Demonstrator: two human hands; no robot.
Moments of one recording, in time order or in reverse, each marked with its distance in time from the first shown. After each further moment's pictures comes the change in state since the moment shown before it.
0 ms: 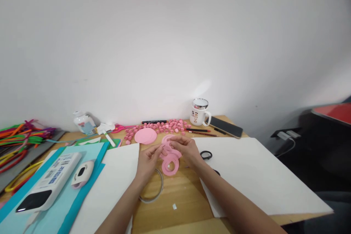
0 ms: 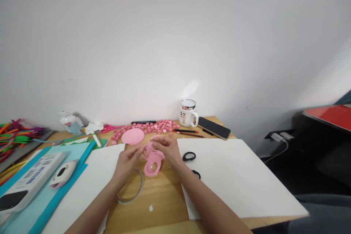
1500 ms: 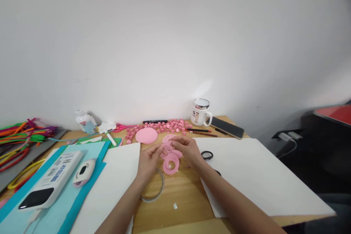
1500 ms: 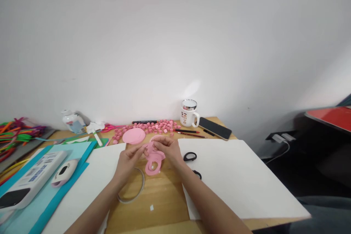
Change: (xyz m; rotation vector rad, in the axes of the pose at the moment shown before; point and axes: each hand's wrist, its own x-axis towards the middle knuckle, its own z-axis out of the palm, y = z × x) left_hand -0.001 0.000 0.000 -0.002 0.005 -0.009; right_hand 0.000 -0.002 0.001 0.036 0.000 0.028
